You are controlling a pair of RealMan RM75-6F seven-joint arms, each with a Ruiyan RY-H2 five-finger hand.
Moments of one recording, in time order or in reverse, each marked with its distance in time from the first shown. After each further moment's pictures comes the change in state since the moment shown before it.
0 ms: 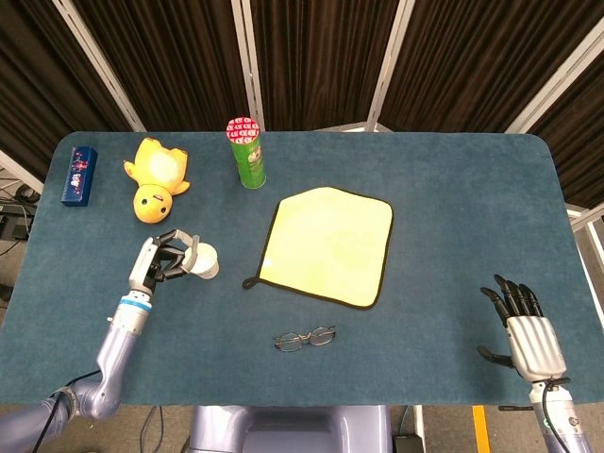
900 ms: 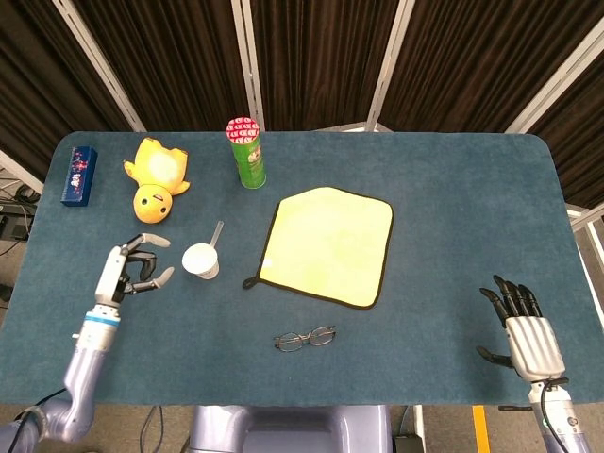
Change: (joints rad) left arm 0.111 0.105 0.091 -0.039 0.165 0.263 0.162; right arm 0.000 -0.010 -0.001 0.014 -0.002 0.003 -0.005
